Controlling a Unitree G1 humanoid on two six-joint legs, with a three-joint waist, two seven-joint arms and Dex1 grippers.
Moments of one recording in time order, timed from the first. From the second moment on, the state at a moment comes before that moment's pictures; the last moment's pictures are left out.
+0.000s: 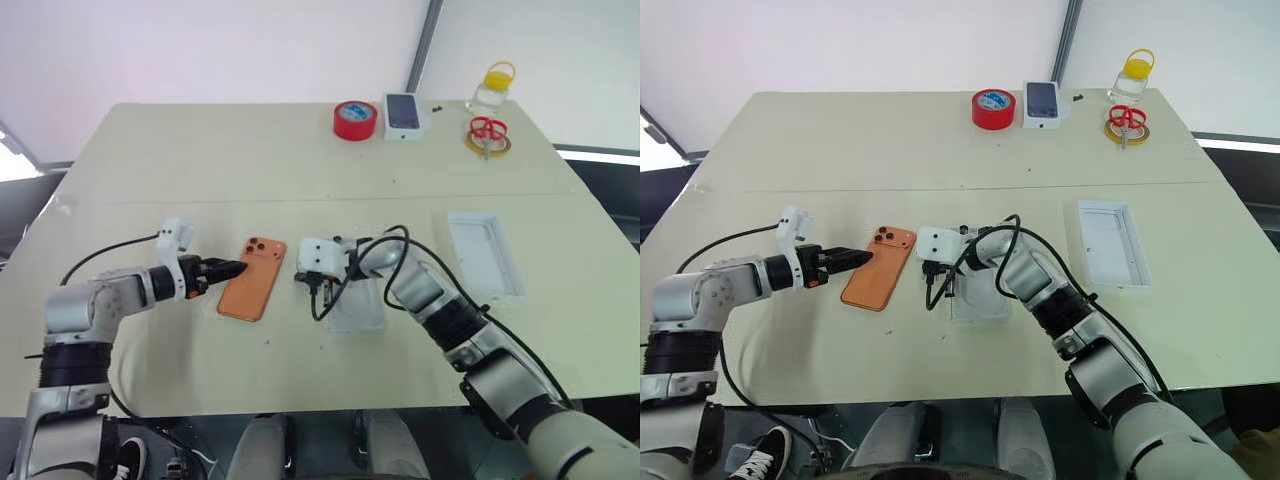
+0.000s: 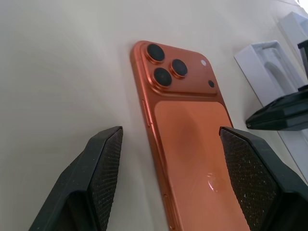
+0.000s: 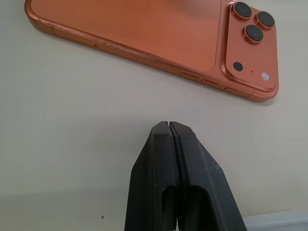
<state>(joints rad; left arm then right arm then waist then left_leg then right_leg) -0.40 0.62 0.17 0.11 -0.60 1.02 -0.78 -0.77 -0.28 0.51 0.31 -0.19 0.29 1.02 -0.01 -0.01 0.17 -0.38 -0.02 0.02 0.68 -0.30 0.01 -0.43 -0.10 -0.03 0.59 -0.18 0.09</state>
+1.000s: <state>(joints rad) -0.42 0.48 0.23 0.08 -0.73 1.33 -0.72 -0.78 -0.24 0.53 0.34 -0.24 0.27 0.99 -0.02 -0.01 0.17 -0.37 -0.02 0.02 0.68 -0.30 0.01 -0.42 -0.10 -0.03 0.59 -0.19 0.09</state>
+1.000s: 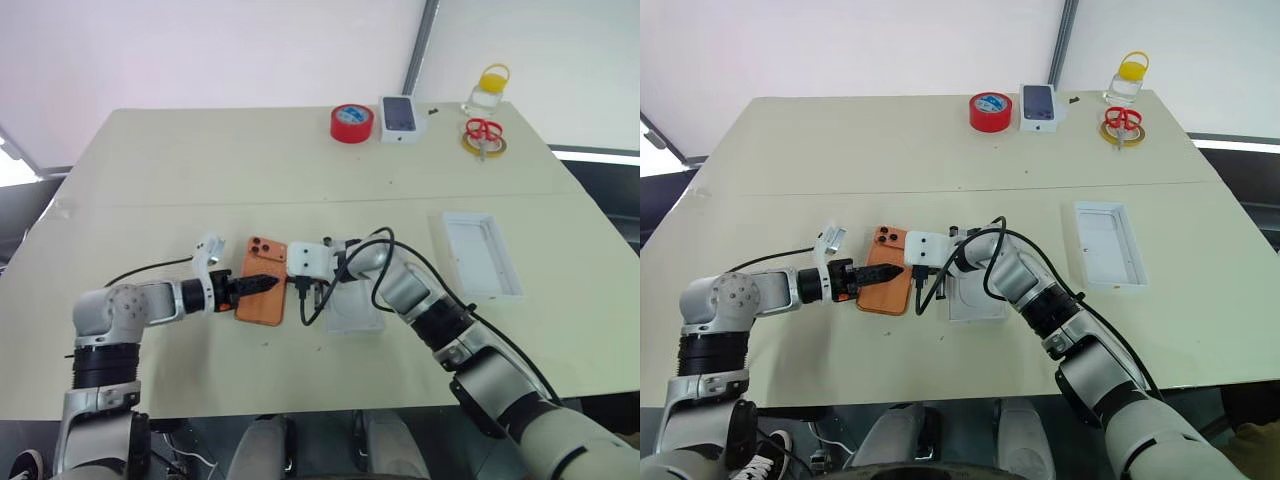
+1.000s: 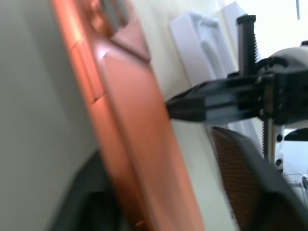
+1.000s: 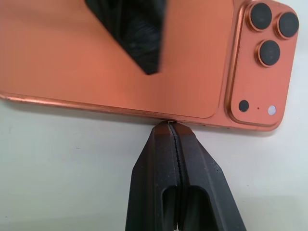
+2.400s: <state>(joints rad) -0.40 0.37 0.51 0.05 -0.97 1.46 -0.56 -0.32 -0.64 0.22 -0.20 0.20 0.19 1.25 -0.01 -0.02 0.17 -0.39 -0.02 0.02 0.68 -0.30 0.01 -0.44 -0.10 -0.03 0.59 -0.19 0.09</state>
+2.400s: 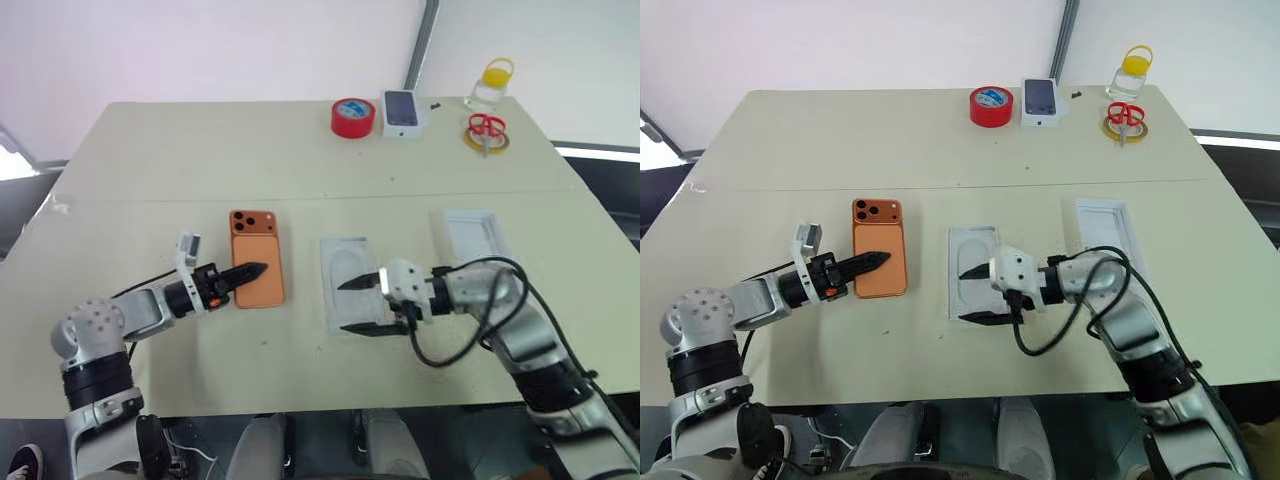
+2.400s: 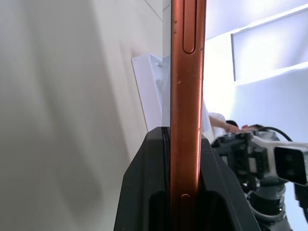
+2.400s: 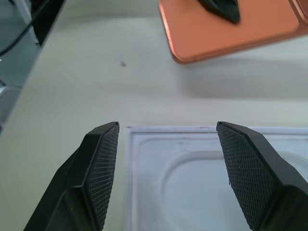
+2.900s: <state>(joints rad) -0.39 0.41 0.45 0.07 -0.97 1.42 -0.56 -0.24 -0.70 0.24 -0.19 0.13 0.07 1.20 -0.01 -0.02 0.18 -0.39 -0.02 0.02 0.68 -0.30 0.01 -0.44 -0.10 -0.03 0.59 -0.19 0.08</state>
